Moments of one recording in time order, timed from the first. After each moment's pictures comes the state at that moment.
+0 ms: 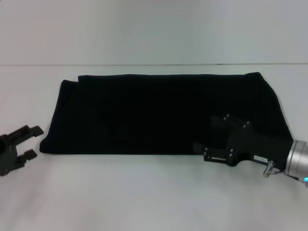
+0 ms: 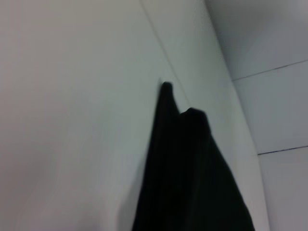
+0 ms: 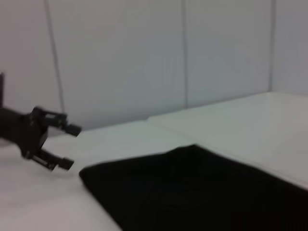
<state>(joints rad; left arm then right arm) -0.38 -1.96 0.31 0.43 2.07 1.35 -2.31 0.57 2.09 -0.69 -0.34 -1.82 -1.30 0.91</state>
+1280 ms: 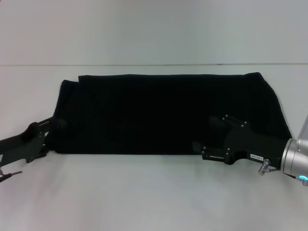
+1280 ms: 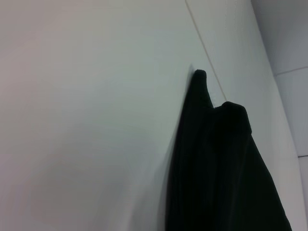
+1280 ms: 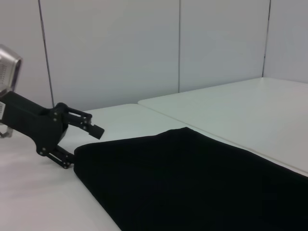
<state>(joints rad) -0.51 -1.98 0.38 0.35 2.10 1.11 -2.38 0.59 2.10 -0.70 -0.31 -1.81 -1.22 0.88</state>
